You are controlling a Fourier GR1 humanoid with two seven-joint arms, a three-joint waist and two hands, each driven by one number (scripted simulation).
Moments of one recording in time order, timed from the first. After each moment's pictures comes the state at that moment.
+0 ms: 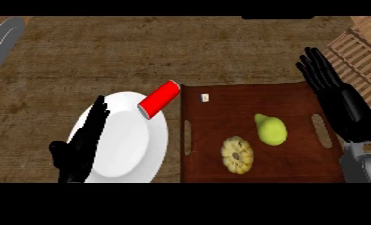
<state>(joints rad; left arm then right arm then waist) 0.08 0.31 -0.32 -1.57 0.22 0.34 0.02 -0.14 -0.41 0.05 -1.61 -0.32 0.09 -0.03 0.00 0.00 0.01</state>
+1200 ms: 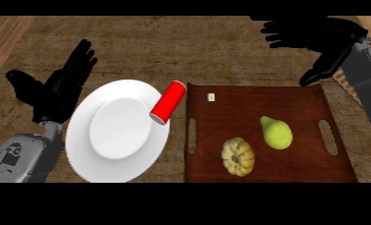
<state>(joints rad) -0.27 0.40 -0.15 -1.50 0.32 0.18 0.17 -0.84 -0.56 0.10 -0.86 -0.57 0.84 0.47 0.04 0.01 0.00</state>
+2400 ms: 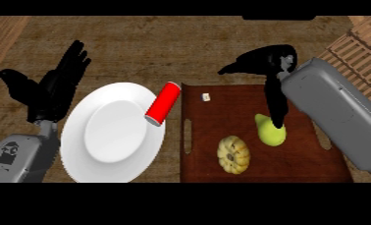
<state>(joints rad) -0.26 0.38 -0.08 -1.46 0.30 0.15 0.16 -0.89 -0.49 0.55 -1.22 0.11 1.00 0.46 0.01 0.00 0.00</state>
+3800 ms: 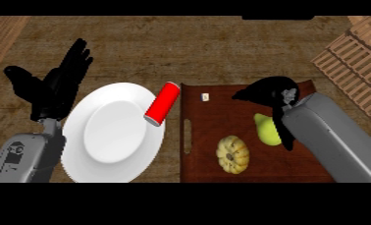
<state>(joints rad) -0.27 0.30 -0.01 -1.48 0.20 0.10 0.21 -0.64 -0.46 0.52 -1.32 0.55 1.03 0.27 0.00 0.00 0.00</state>
